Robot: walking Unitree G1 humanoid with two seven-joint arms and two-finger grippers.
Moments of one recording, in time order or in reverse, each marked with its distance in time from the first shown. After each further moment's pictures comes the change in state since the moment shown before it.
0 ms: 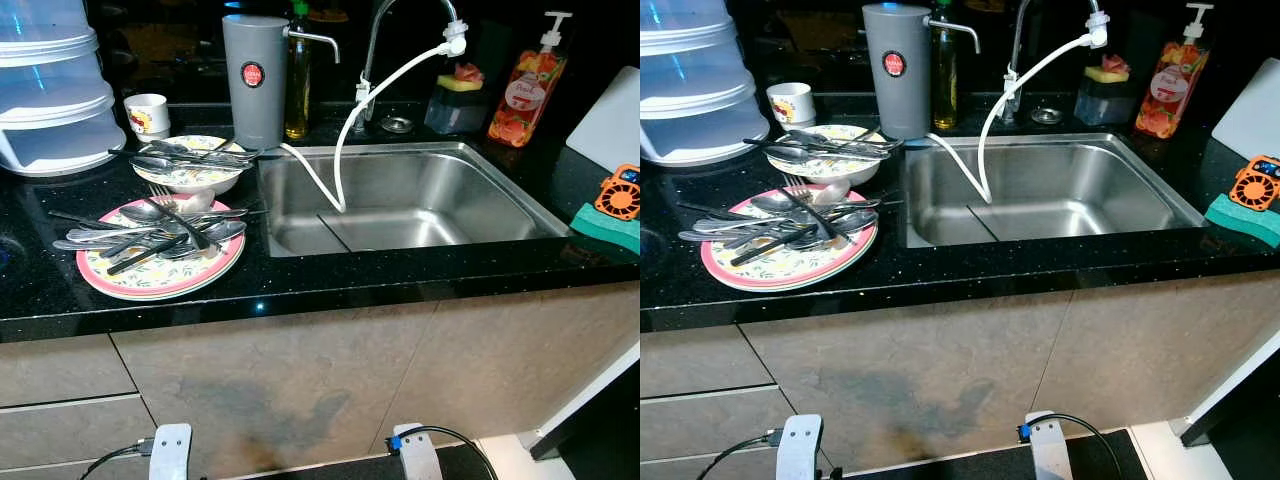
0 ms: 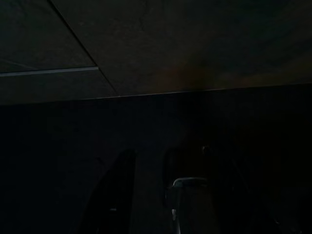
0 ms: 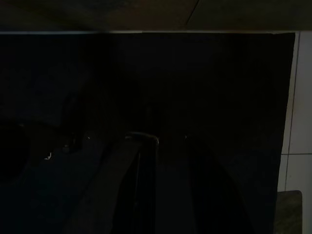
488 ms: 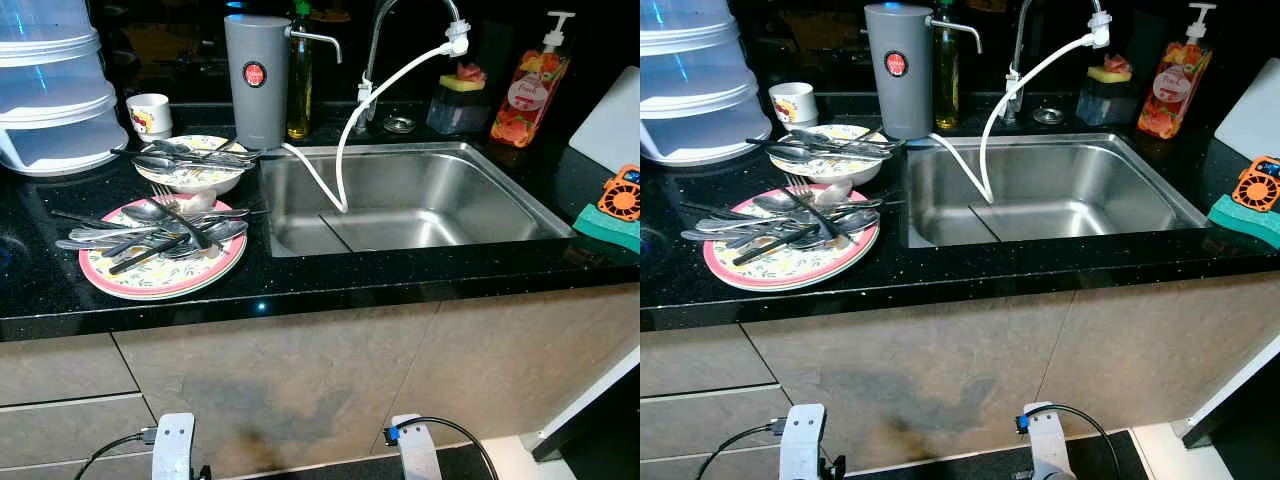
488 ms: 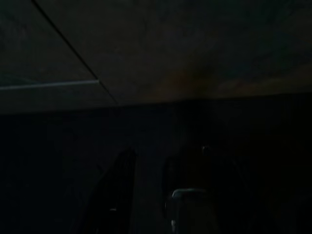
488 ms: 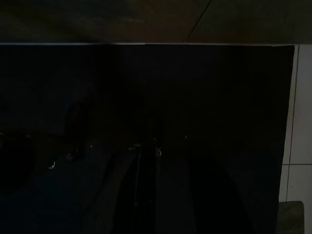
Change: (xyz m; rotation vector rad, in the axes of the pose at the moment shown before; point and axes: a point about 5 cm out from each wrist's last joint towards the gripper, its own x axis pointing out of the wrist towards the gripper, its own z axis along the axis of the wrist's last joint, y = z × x) left arm 0.003 -0.001 0.011 0.002 -0.025 -0.002; right arm 0.001 0.002 0.014 -0.002 -0.030 0.007
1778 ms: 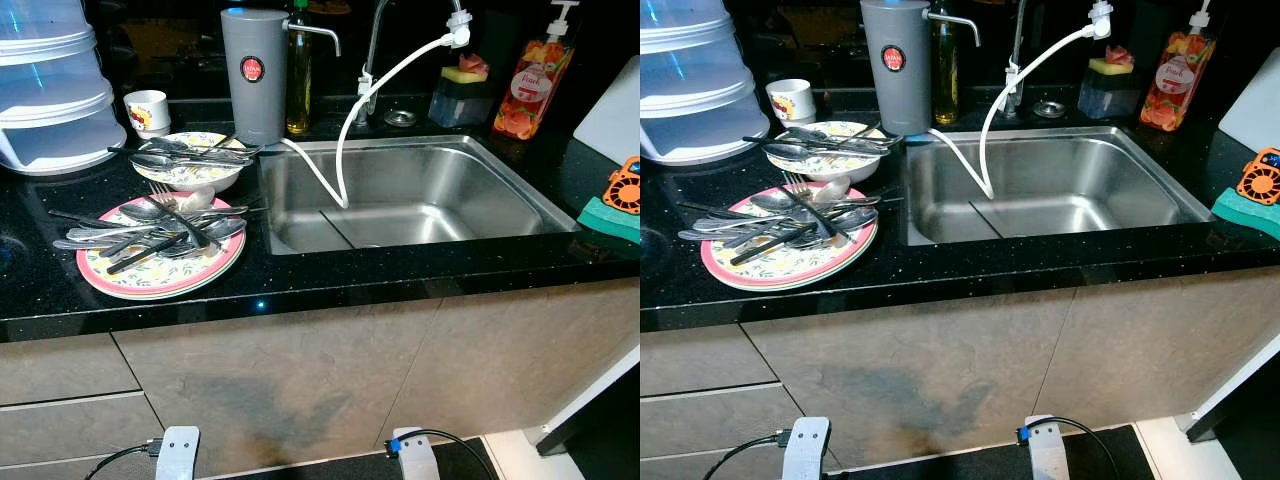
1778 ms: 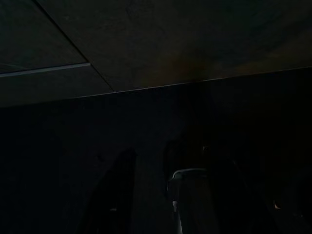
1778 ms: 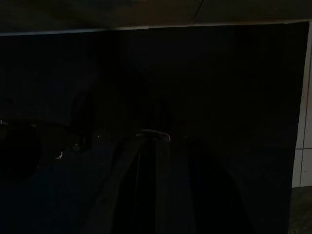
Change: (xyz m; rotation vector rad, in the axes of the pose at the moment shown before) left arm -0.003 -0.004 -0.013 0.036 0.043 -0.048; right arm -0.001 0.005 -0.015 0.036 0.032 0.000
